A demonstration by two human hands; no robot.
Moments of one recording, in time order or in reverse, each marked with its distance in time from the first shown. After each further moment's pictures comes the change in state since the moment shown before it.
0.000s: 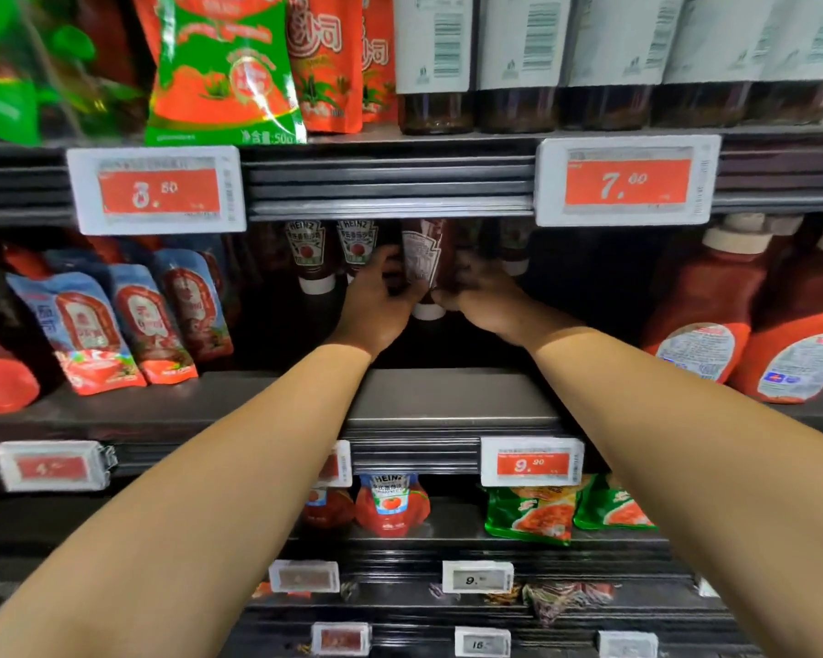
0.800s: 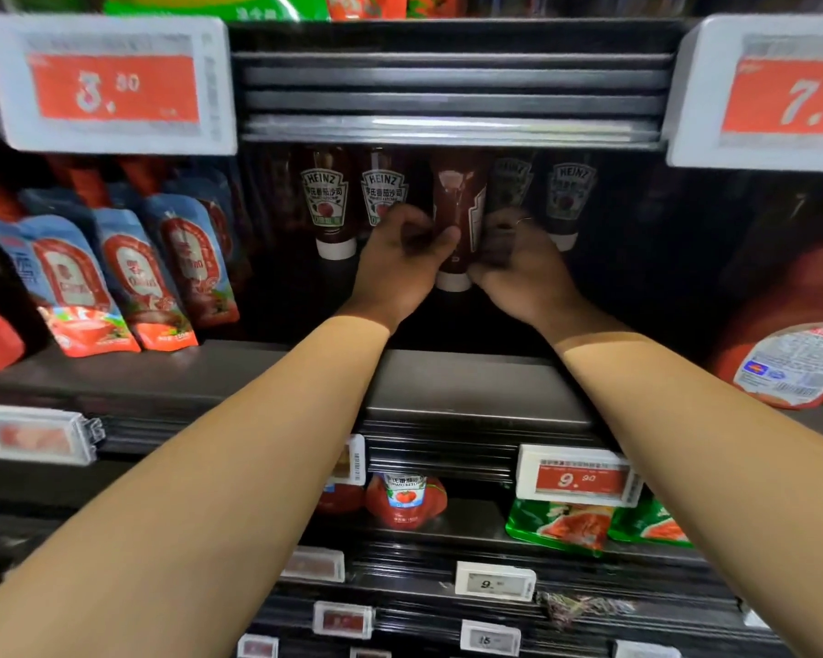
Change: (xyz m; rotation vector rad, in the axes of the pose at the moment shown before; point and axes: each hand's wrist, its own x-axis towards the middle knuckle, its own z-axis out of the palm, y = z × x) left_hand 0.010 -0.007 0.003 -0.050 0.155 -0.003; right_hand 0.016 0.018 0.016 0.025 0.182 -0.112
